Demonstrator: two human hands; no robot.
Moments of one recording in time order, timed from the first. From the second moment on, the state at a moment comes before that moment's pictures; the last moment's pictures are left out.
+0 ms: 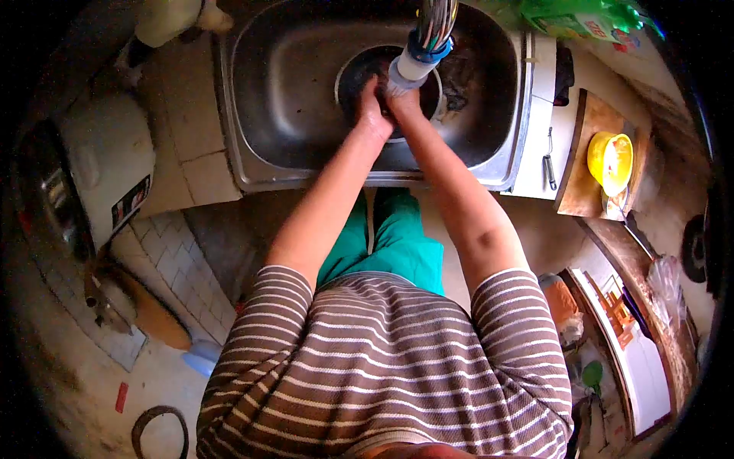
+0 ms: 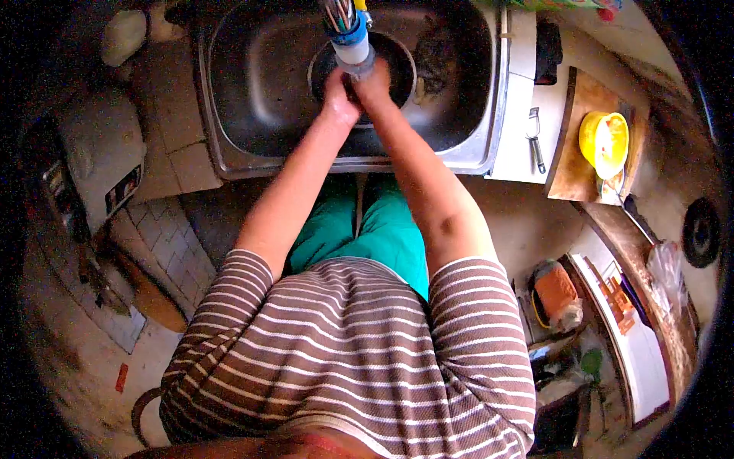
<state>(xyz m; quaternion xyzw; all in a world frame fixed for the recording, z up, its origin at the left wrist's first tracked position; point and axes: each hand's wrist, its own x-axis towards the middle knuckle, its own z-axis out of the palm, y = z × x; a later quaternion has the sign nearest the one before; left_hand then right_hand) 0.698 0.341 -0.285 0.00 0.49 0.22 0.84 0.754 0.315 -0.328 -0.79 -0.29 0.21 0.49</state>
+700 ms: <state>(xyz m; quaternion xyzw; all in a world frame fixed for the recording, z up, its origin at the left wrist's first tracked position) 0.708 0.333 -0.285 0.12 0.53 0.18 0.82 0.759 0.315 -0.297 -0.75 -0.17 0.32 0.56</state>
